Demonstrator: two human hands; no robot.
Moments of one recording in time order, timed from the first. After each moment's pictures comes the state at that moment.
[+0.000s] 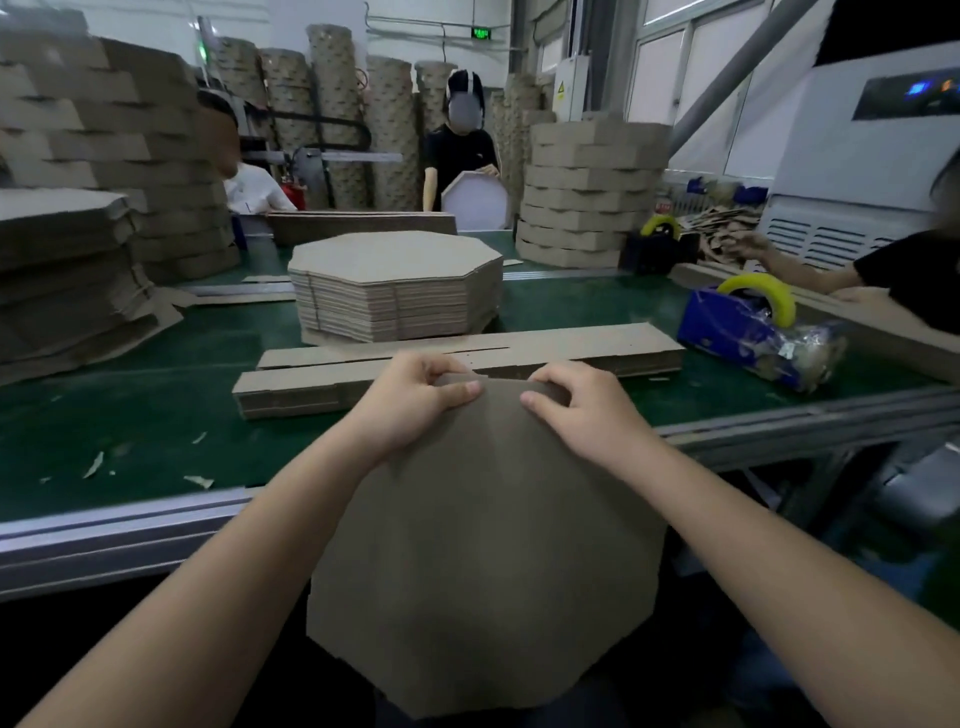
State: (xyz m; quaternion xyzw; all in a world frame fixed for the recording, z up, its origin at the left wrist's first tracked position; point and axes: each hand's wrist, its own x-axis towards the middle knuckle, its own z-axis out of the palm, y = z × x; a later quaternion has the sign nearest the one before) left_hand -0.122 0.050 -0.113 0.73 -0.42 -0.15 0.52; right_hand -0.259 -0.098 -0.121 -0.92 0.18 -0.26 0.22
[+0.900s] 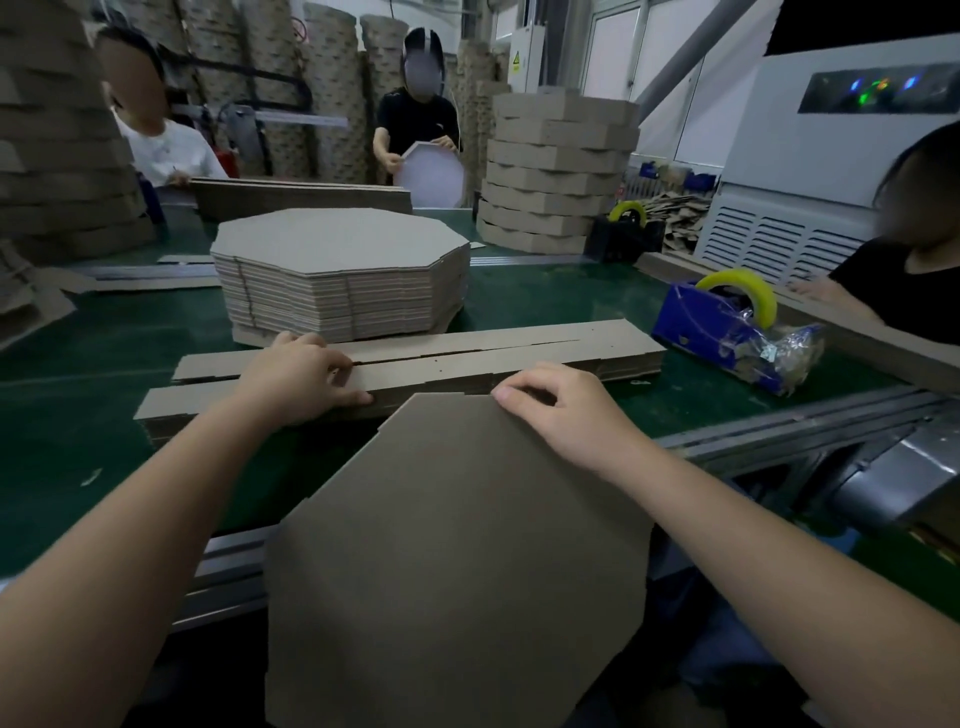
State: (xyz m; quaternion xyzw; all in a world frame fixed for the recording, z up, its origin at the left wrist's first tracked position) left_hand 0.032 0.025 -0.141 0.90 -0.42 0.05 0.06; right_hand -0.226 -0.120 -0.122 -0.91 0.19 -0.24 0.29
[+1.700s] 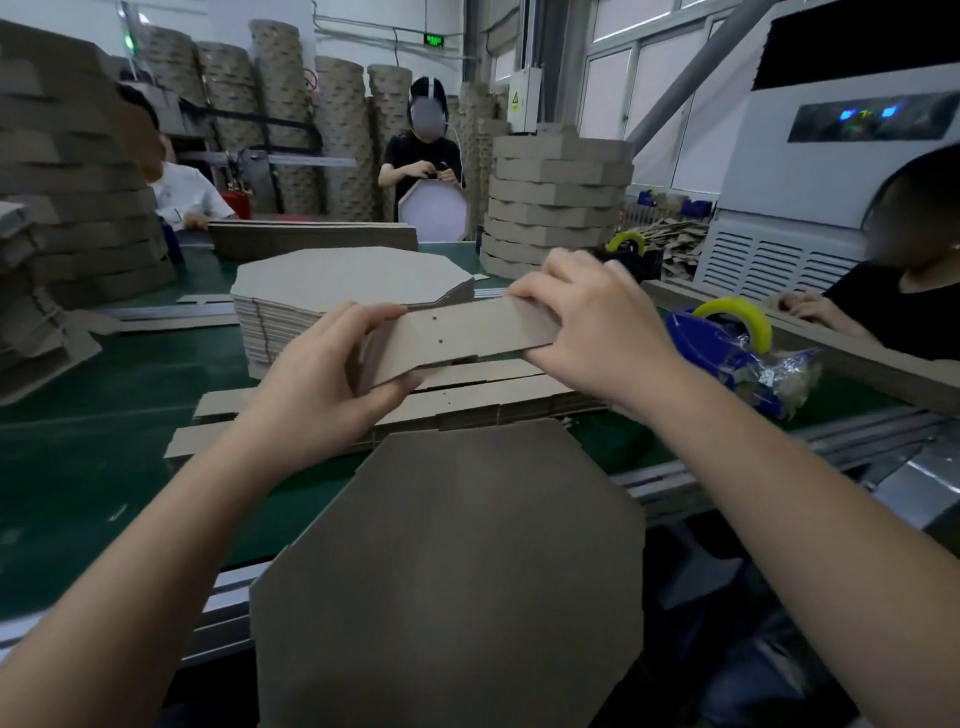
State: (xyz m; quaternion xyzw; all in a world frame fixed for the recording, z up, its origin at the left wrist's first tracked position) left_hand -0.068 0.066 -0.075 0.72 -0.56 0.18 0.38; right_hand -0.224 -0.127 -0.032 -0.93 0.11 -0.34 -0.10
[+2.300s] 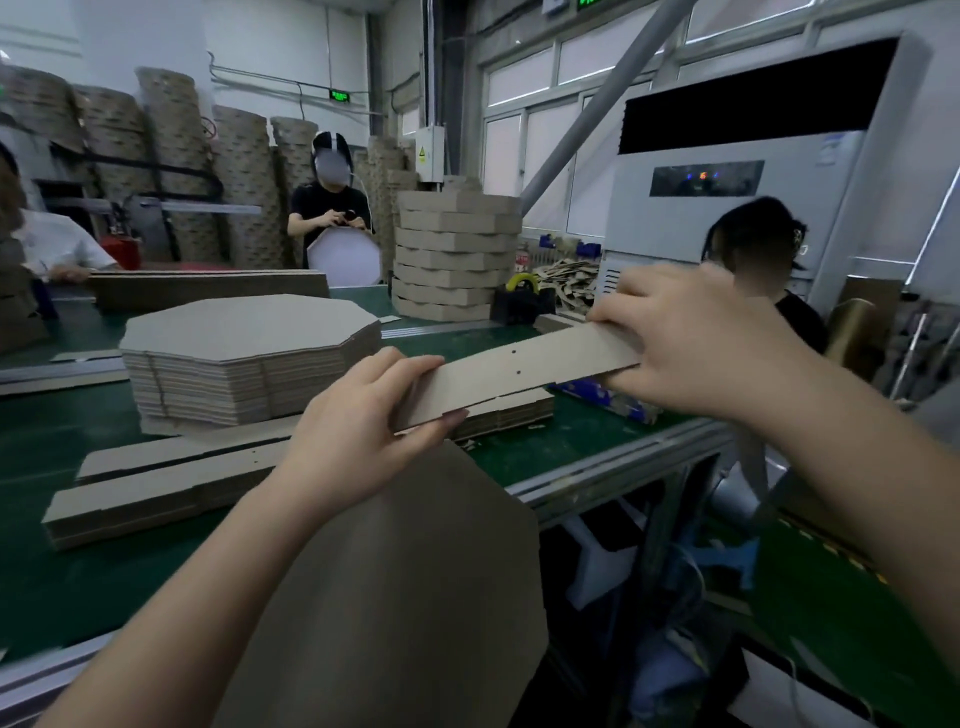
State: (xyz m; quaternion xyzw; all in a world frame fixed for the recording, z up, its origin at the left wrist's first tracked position) left_hand -0.154 0.018 -0.069 0.66 -0.62 0.22 0.36; right_hand -0.385 -0.113 0.030 -0.91 0.28 -0.18 -0.27
